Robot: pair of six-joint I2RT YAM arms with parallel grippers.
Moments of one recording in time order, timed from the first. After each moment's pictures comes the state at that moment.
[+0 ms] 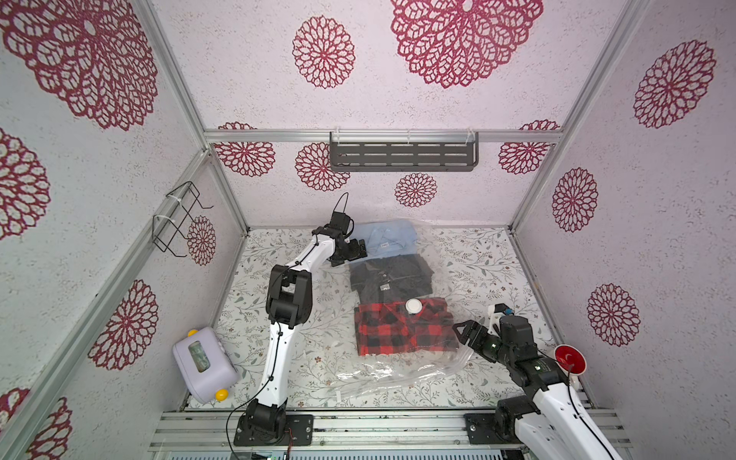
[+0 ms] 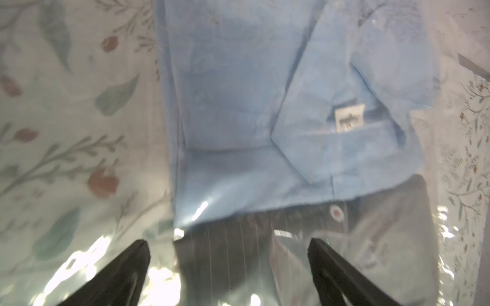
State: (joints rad) left arm -0.29 2.36 2.06 -0.75 0.19 -0.47; right arm 0.23 0.60 0.42 -0.56 -0.20 0.75
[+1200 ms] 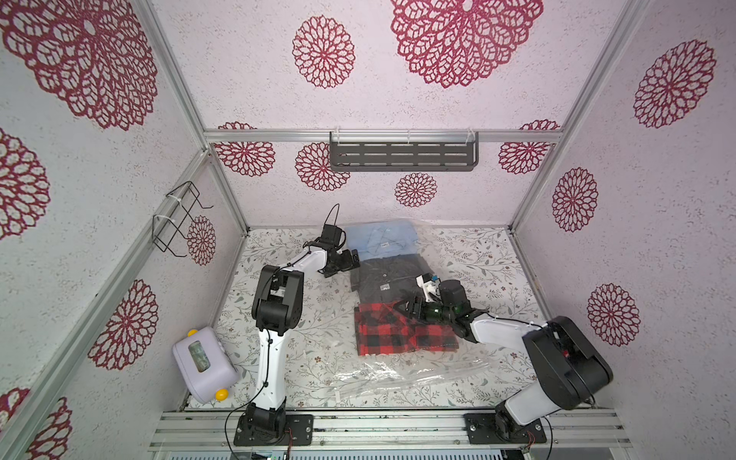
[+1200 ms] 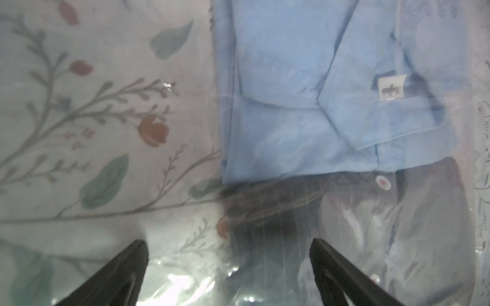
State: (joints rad) left arm -0.26 2.31 1.79 -0.50 0.20 -0.48; right arm 0.50 1.63 0.66 0.35 -0.54 0.76
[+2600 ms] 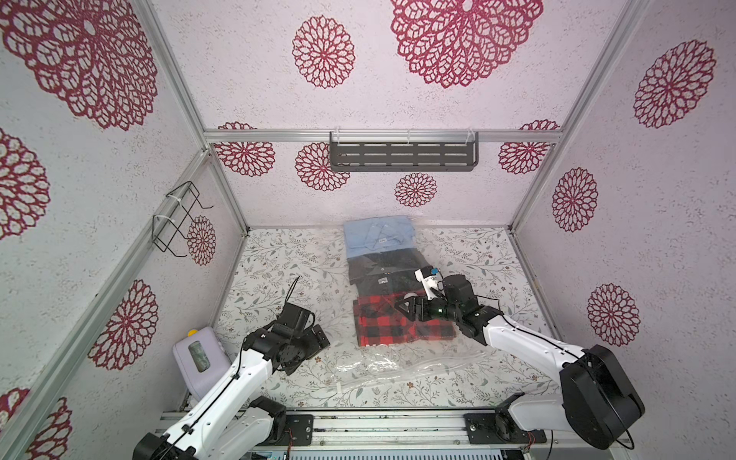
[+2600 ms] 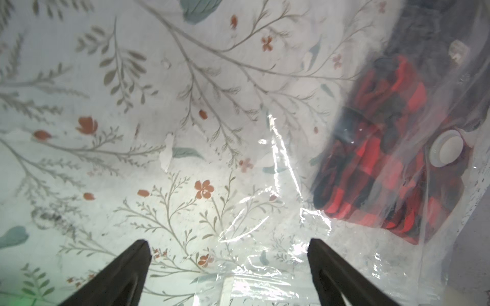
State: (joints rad) left arm -0.39 0.91 0.56 -0.83 0.12 -1.01; right arm 0.55 1.34 0.71 0.03 -0.44 0.46
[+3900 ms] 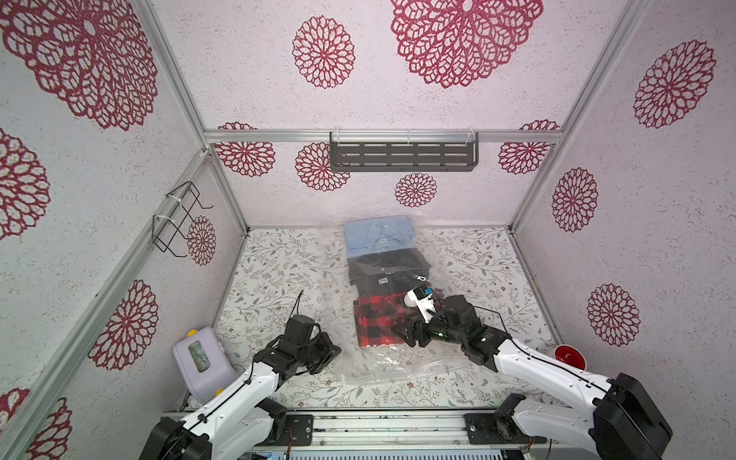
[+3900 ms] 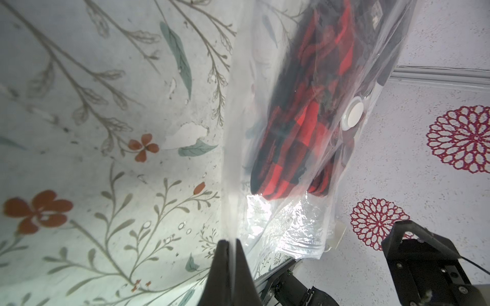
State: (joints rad) left arm -0.42 0.96 0.35 -0.28 0.39 -1.19; right arm 0.75 1.12 0.58 0.05 -0.35 0.31
